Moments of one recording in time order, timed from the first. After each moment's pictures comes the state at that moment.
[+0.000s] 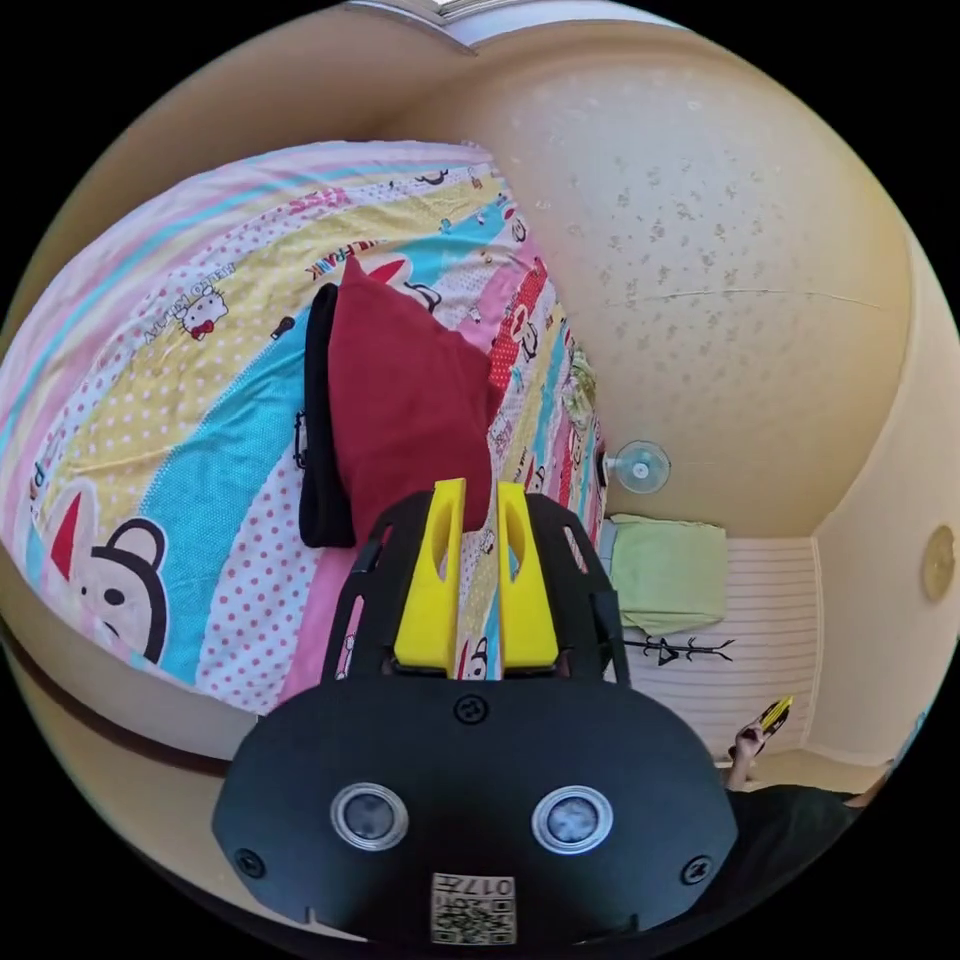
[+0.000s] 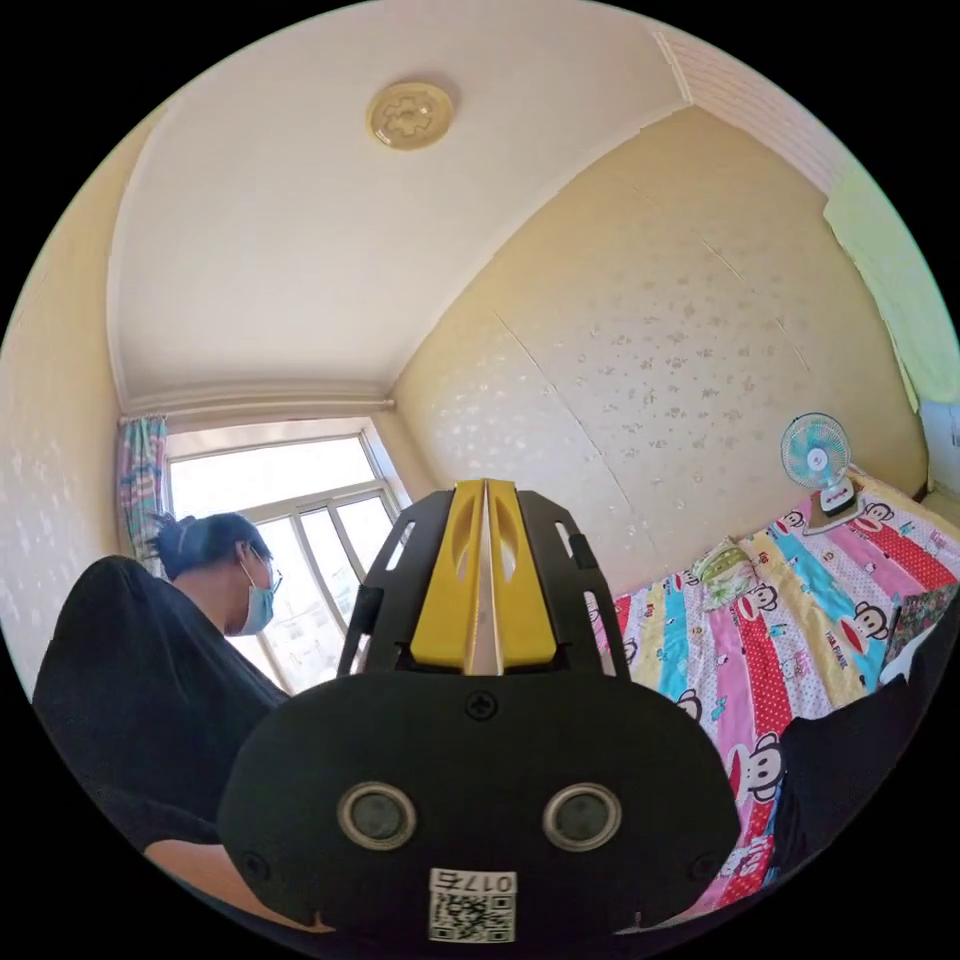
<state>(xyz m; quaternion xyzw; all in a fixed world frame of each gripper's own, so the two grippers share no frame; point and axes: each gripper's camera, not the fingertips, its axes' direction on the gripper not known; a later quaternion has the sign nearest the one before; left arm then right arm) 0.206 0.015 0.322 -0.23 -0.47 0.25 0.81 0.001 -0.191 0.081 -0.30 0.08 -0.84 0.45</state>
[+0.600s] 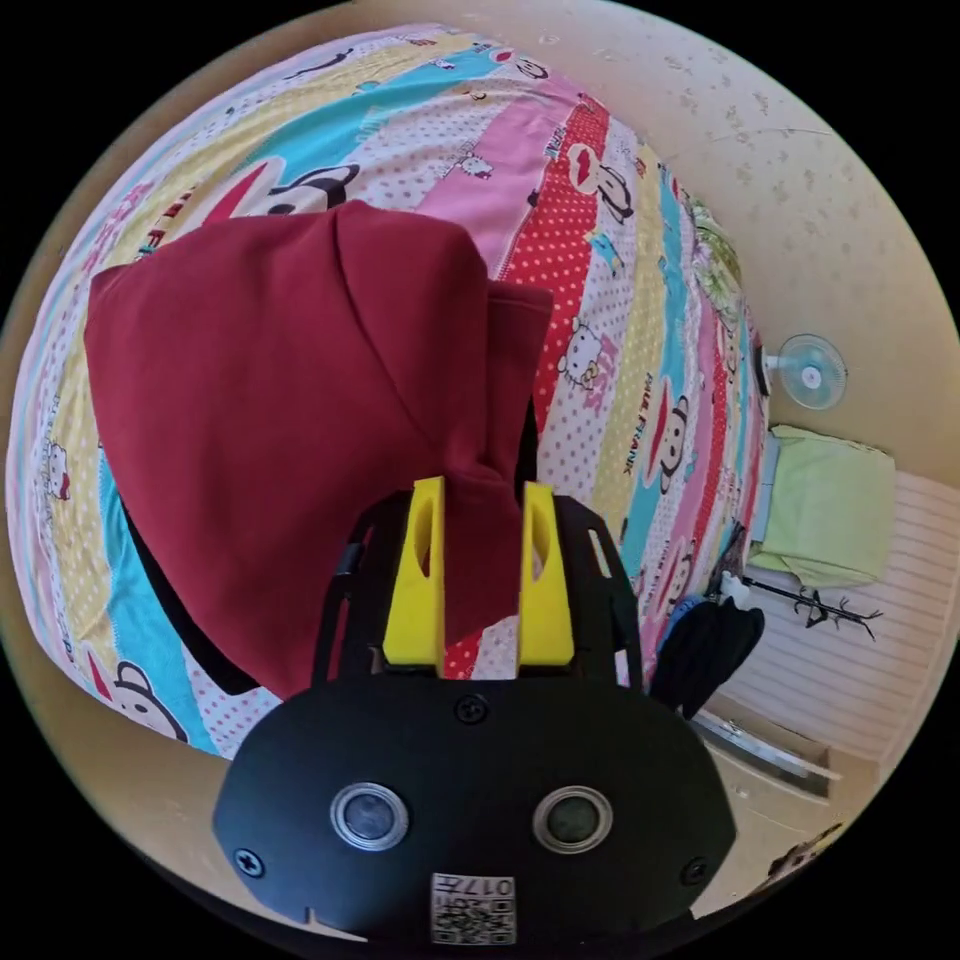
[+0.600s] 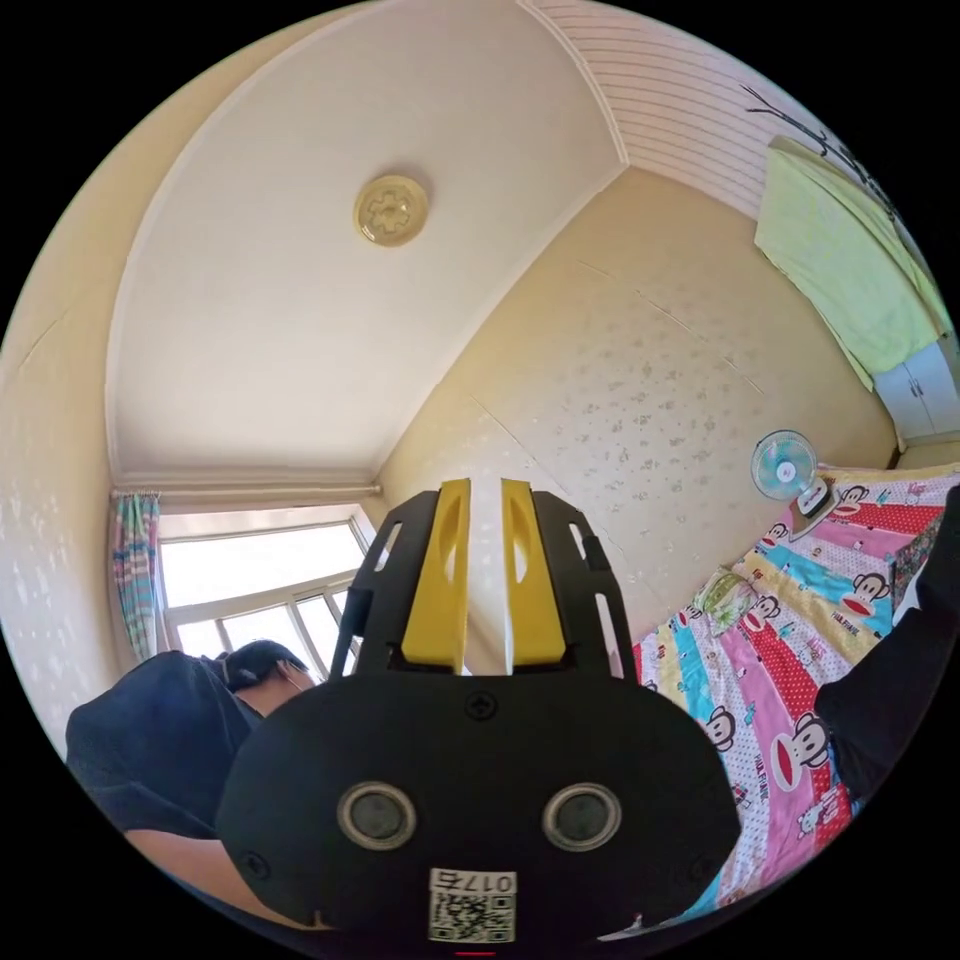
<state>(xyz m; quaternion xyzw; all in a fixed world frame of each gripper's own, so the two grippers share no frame) -0.020 0.040 0.644 -0.27 -0.69 0.32 0.59 0.007 -0.181 0.088 -0.22 0.01 -0.84 0.51</state>
